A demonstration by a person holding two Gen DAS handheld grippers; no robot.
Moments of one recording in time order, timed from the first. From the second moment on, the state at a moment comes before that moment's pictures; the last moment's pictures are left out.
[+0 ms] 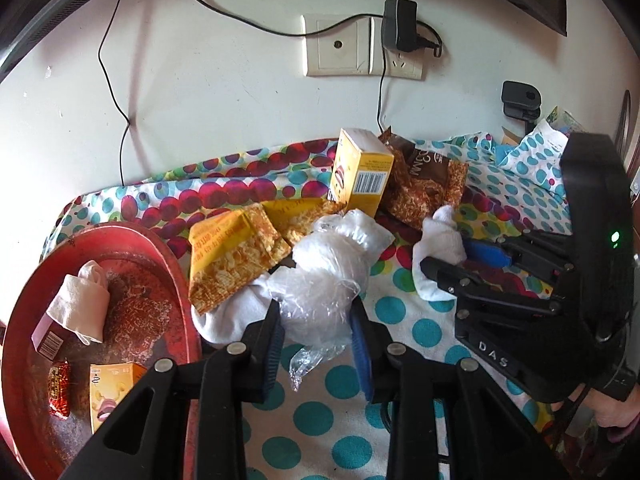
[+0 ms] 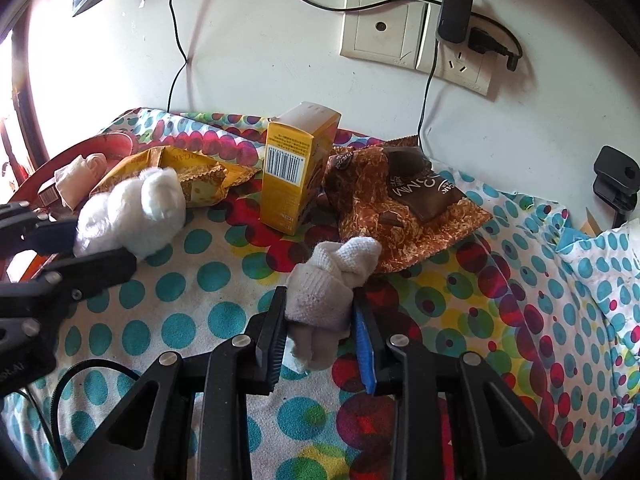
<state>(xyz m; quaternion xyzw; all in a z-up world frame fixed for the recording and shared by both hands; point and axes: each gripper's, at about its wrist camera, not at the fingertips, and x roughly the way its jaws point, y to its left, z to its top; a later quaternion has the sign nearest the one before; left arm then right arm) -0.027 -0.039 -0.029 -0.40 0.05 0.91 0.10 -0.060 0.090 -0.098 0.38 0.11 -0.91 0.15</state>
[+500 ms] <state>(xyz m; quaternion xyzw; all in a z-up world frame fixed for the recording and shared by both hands) -0.033 -0.113 0.000 -0.38 0.01 0.92 0.00 -0.060 0.086 -0.099 0.38 0.13 -0.90 0.14</state>
